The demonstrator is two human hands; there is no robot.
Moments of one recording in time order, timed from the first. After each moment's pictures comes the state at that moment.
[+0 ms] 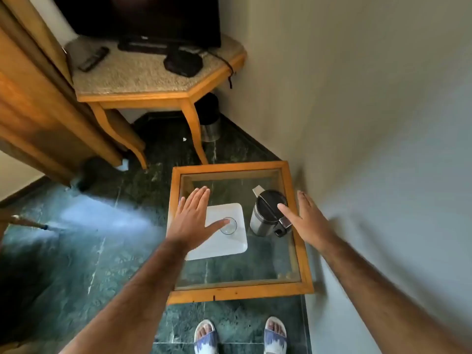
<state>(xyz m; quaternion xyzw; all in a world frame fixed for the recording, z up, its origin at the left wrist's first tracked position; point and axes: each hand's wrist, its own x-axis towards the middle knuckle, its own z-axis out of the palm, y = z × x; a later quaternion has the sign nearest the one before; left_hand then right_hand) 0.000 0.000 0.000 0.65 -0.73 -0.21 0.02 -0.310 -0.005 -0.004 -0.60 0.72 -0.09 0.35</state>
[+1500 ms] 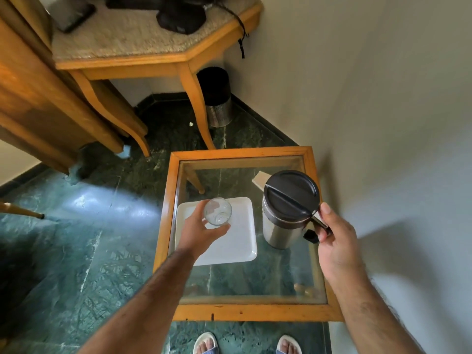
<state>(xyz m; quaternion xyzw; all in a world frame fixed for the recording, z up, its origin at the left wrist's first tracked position) -0.007 -0.013 -0.187 0.71 -0.48 -0.43 0.29 -0.301 0.003 -0.125 -0.23 0.52 -0.57 0.59</state>
